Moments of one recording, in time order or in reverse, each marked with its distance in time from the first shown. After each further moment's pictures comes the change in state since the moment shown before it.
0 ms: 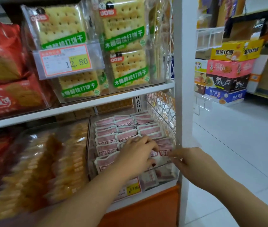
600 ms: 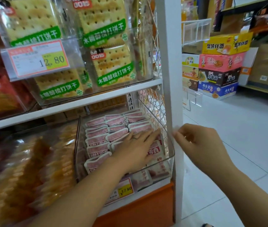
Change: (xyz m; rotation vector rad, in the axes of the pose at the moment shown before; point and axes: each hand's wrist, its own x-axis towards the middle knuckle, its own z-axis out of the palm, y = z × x) left_hand 0.030 -0.002 0.013 0.129 -0.127 0.100; right_hand 0.002 0.006 -0.029 0.254 0.403 0.100
